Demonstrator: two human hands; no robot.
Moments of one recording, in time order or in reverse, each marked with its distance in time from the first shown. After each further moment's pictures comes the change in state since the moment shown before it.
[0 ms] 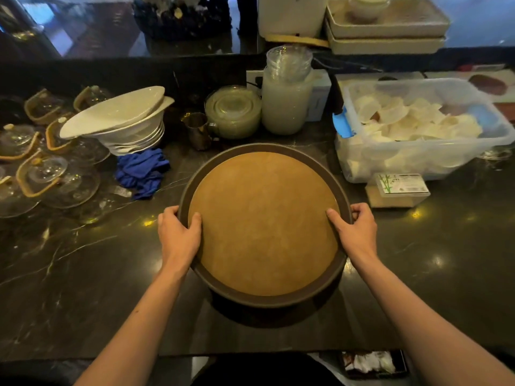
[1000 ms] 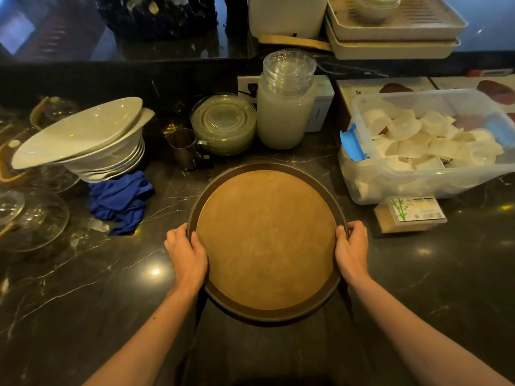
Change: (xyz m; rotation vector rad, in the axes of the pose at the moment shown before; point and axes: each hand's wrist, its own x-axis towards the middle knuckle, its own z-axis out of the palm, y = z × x) left_hand 0.065 -0.010 0.065 0.038 -0.056 0.089; right_hand 0.054 0.009 0.052 -0.088 0.045 0.089
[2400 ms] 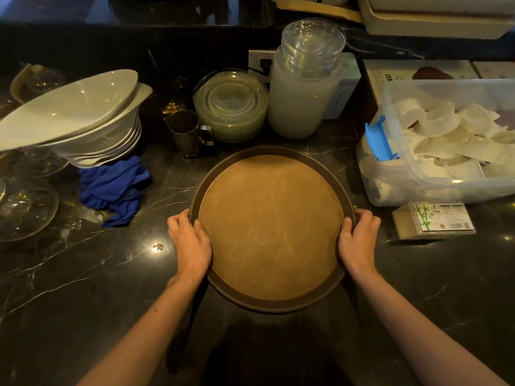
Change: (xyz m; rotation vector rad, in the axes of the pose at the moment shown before) left_hand 0.026 0.002 0.017 0.018 -0.055 -0.037; right_hand 0.028 -0.010 0.021 -0.163 0.012 -0.106
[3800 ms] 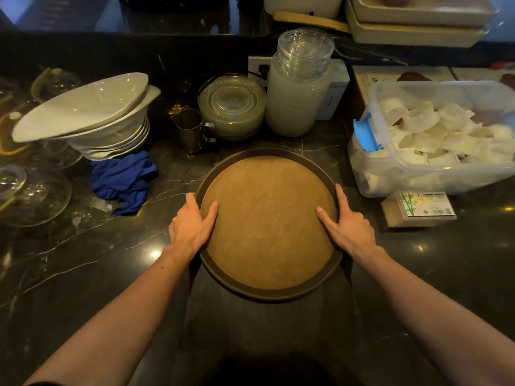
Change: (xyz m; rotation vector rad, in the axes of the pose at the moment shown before) left_hand 0.029 -0.020 -0.003 0.370 -0.137 0.098; right_hand 0.006 -0.005 -0.022 -0.486 -0.363 -0.097
